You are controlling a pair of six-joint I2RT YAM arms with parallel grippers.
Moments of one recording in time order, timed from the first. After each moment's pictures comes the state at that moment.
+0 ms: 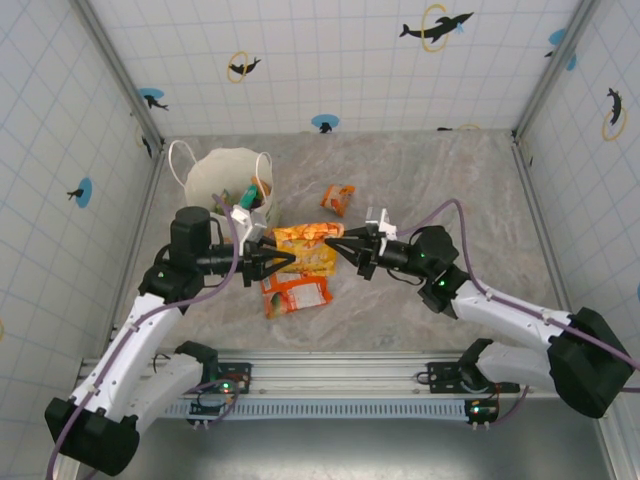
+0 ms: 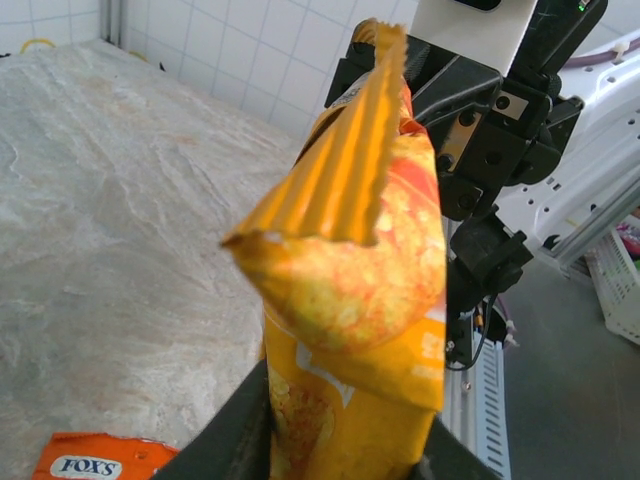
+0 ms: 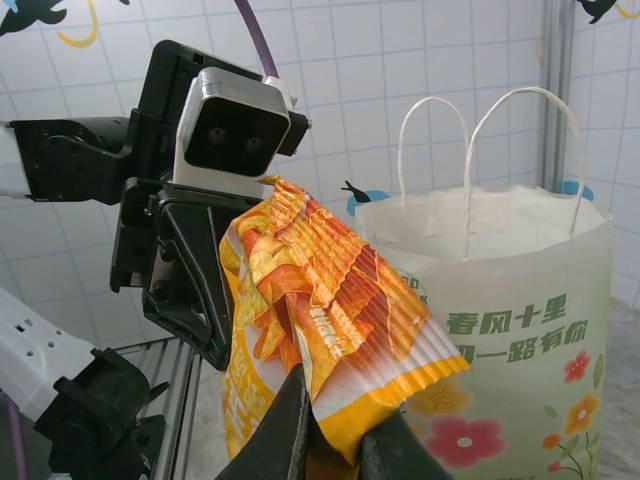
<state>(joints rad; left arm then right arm) -0.35 0.84 0.76 -0.39 1.03 0.05 0.79 1.15 0.54 0.77 -0.56 0.19</state>
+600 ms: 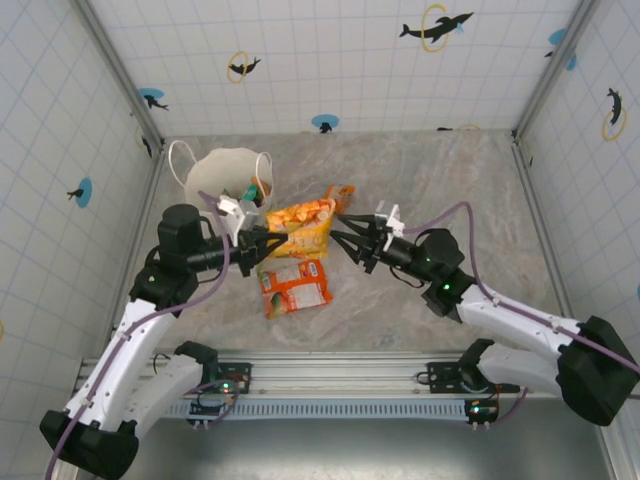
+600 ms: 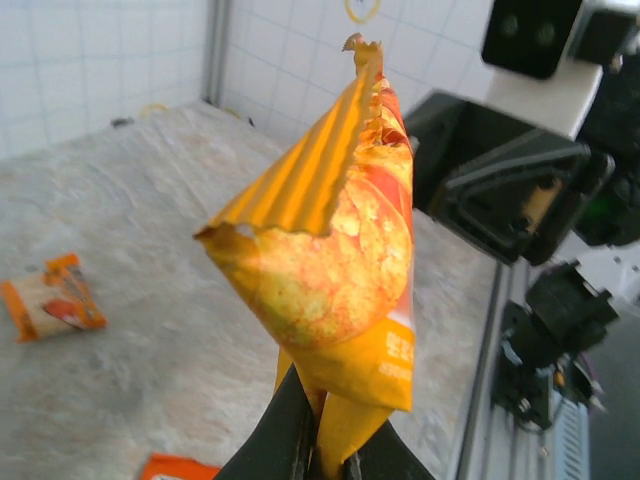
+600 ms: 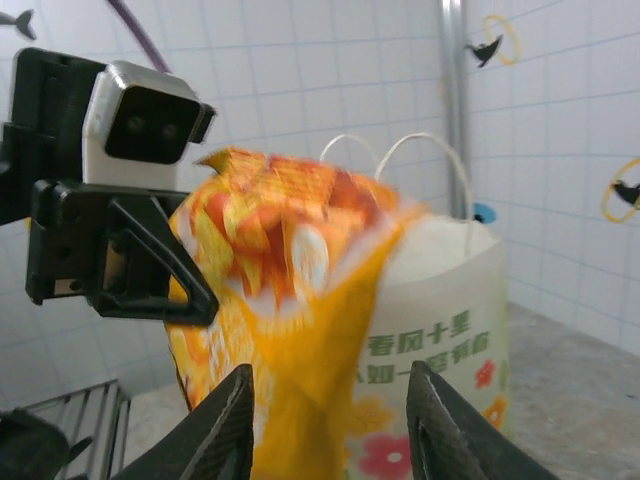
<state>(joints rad) -0.35 0.80 0.83 -0.34 0.83 -0.01 0.80 1.07 0.51 0.76 -0.34 0.19</state>
